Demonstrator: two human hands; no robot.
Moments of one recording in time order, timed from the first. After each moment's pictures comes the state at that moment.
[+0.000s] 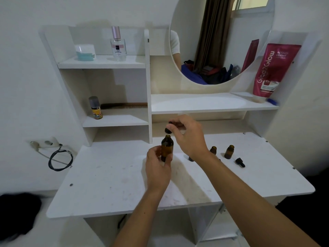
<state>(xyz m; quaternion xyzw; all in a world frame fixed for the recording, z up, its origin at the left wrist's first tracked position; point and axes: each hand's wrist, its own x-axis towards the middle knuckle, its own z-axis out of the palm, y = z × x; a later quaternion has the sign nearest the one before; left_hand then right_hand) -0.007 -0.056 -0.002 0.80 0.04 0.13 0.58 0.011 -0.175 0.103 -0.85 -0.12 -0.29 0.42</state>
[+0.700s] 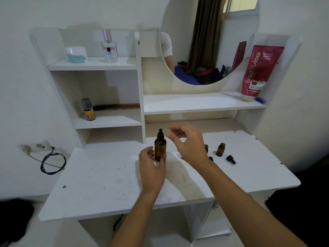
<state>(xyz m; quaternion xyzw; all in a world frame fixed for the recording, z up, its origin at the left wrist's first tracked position) -0.016 -0.059 -0.003 0.79 0.05 0.15 0.60 -0.012 -0.194 0.081 -0.85 -0.11 -0.31 0.41</state>
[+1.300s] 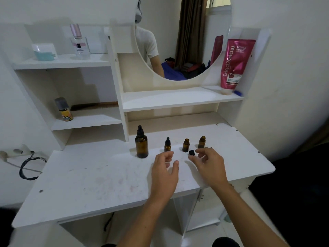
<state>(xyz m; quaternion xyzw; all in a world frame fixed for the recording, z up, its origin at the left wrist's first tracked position) -0.071 -0.132 -0.001 0.81 -0.08 0.08 0.58 -0.084 -0.300 0.006 -0.89 0.19 -0.21 0.37</state>
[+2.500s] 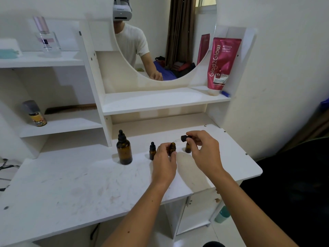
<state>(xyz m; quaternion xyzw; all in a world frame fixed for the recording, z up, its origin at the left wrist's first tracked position) -0.010 -0.199 -0.014 0.82 -0.12 0.06 0.56 -0.064 -0.332 0.055 -0.87 0.05 -0.33 0.37</state>
